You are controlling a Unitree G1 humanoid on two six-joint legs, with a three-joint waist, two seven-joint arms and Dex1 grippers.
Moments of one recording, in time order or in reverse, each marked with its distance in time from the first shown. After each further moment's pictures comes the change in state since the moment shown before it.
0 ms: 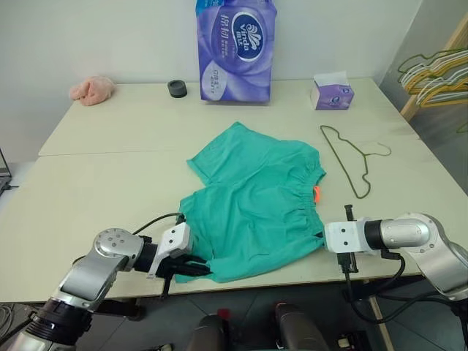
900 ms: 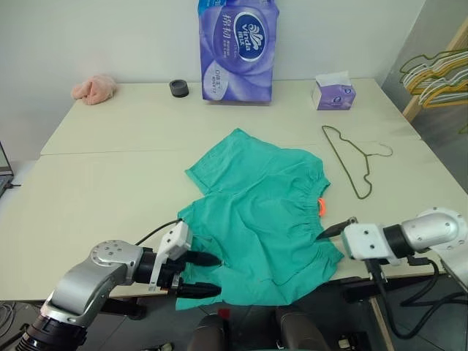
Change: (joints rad) left arm 0.043 -0.017 0.116 -0.159 -0.269 0.285 0.106; right arm 0.042 -0.099 -0.164 -0.075 0.364 0.153 0.209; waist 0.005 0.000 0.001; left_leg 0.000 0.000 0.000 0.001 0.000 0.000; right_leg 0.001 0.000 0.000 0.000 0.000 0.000
